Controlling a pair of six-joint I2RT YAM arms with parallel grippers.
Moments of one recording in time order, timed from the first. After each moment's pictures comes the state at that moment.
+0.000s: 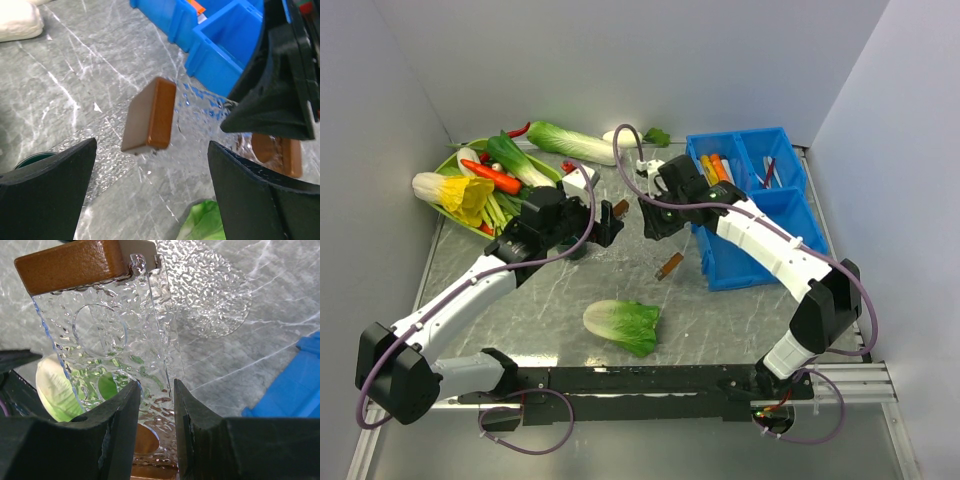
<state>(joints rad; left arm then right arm) -0.56 1.18 0.95 -0.07 0.15 -0.16 0.65 1.59 1.49 -0.75 -0.15 0.10</state>
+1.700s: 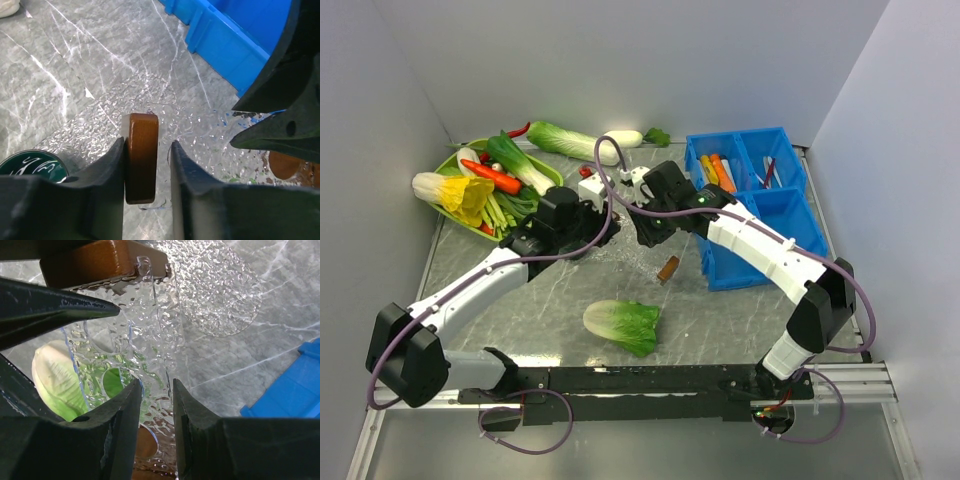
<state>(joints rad) -0.59 1.28 0.97 -0.10 0.15 -0.11 0.74 1.61 1.53 -0.80 -0.09 0.05</state>
